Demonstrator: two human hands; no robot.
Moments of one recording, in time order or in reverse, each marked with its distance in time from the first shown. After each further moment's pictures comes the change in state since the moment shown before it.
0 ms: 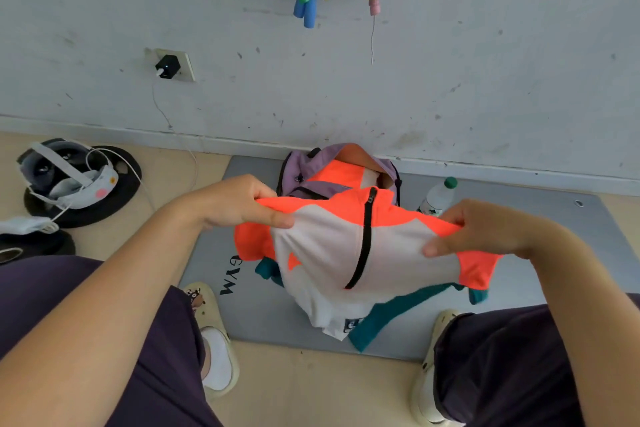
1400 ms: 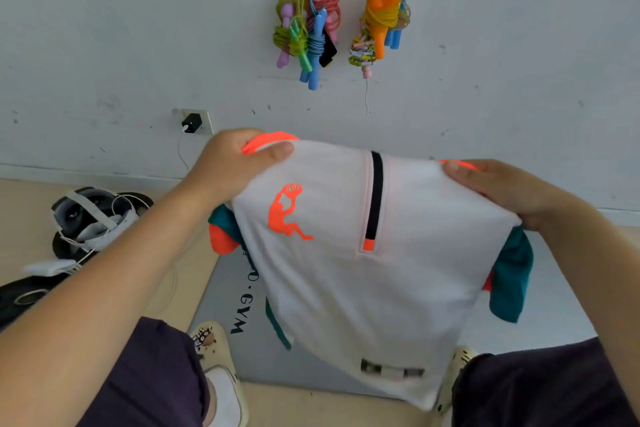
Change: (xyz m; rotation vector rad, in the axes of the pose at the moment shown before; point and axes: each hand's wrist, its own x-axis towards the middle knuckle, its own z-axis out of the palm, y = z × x) left_hand -0.038 0.075 -0.049 -0.098 0.746 0.345; right_hand -0.036 -0.030 -0.064 0.505 0.335 -0.248
